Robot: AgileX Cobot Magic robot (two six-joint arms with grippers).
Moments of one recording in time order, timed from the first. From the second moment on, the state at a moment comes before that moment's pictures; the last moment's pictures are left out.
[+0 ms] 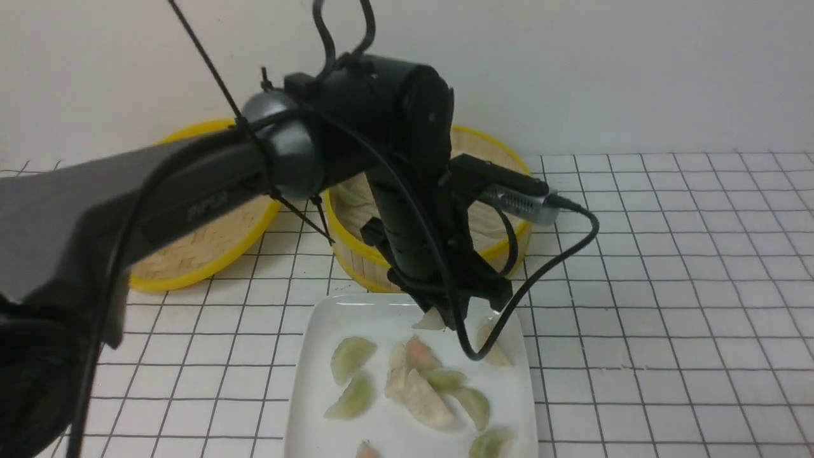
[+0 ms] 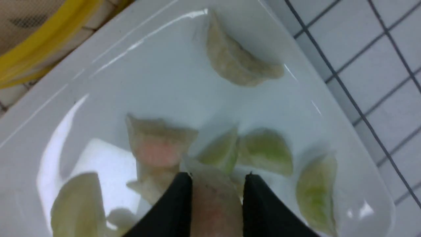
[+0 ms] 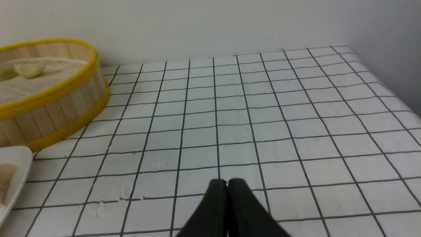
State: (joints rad) right arm -0.03 -0.01 0.02 -0.06 0.39 0.19; left arm -0.64 2.05 -1.72 -0.18 1.12 0.06
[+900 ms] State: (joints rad) right arm -0.03 -0.01 0.02 -0.06 0.39 0.19; left arm -0.62 1.67 -1.71 -0.11 1.00 -0.01
